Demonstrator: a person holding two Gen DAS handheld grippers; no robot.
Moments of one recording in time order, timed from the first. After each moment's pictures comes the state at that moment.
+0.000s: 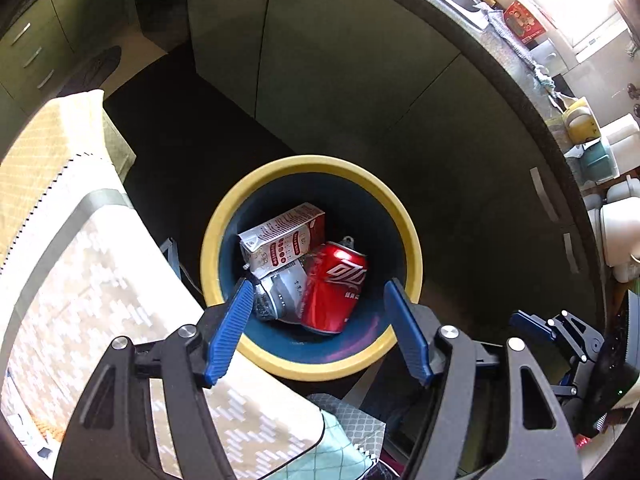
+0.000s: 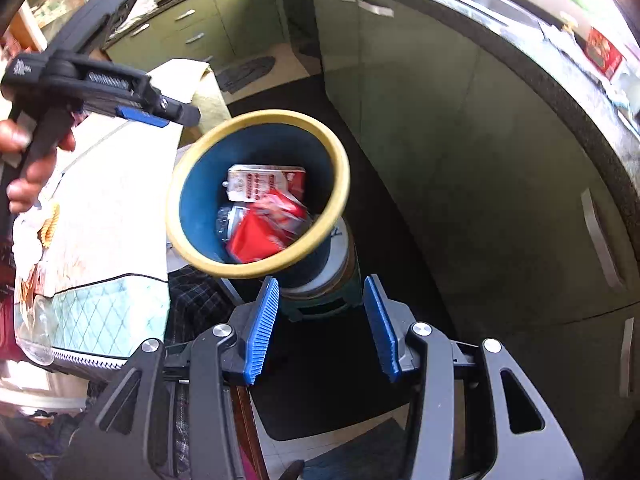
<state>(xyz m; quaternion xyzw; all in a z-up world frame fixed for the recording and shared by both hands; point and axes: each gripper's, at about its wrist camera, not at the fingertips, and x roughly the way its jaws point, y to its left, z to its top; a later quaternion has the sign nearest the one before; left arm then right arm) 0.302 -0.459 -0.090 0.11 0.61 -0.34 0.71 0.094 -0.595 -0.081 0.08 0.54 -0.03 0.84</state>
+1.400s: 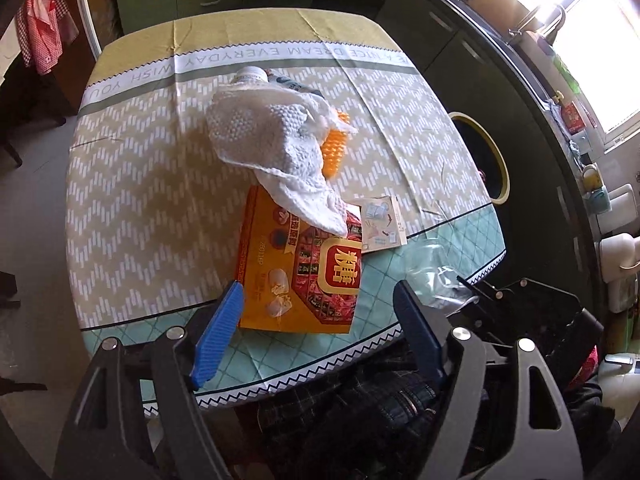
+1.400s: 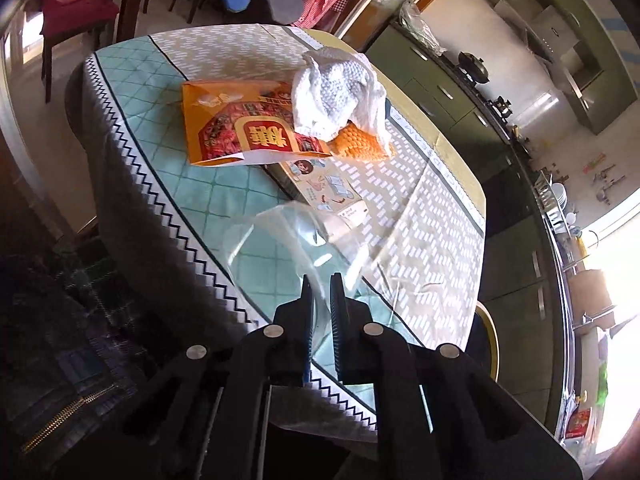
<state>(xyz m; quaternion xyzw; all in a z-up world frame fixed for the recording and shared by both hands) 0.127 -0.025 -0.061 -0.03 0.61 -0.18 0.77 0.018 -0.183 -0.103 -0.37 0.38 0.20 0.82</state>
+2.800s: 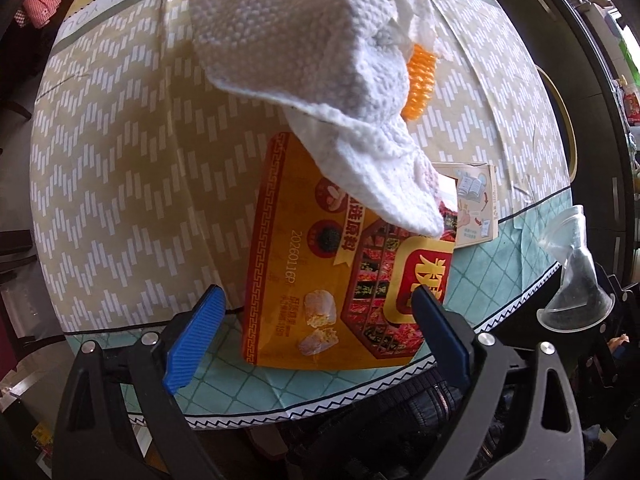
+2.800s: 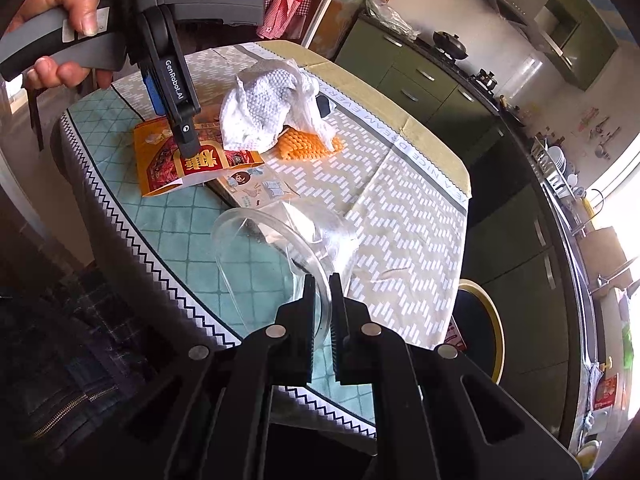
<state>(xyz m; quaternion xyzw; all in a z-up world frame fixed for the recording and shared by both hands) 0.192 -0.012 -0.159 0.00 0.72 -0.13 0.68 0.039 -0.226 -0.064 -0.31 0.39 0.20 0.84</state>
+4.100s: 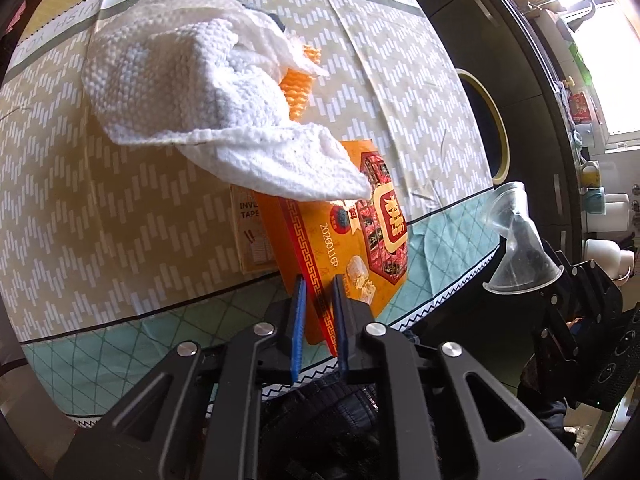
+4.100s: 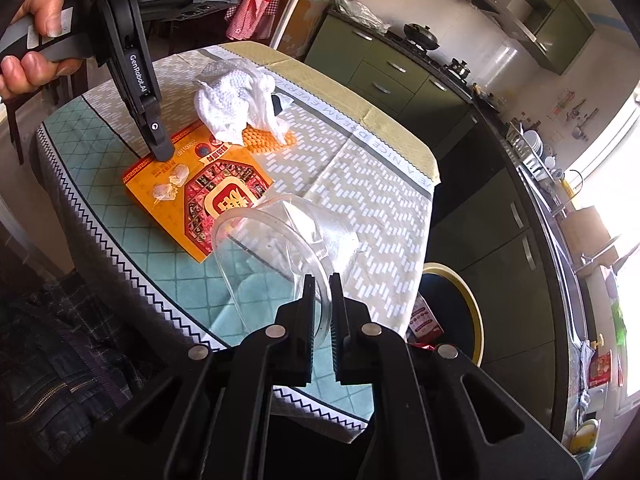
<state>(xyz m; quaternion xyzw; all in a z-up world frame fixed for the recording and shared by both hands) 0.192 -0.055 -0.125 -0.06 0.69 -0.21 0.69 0.042 -0.265 -0.046 -0.29 0.39 0.14 0.86</state>
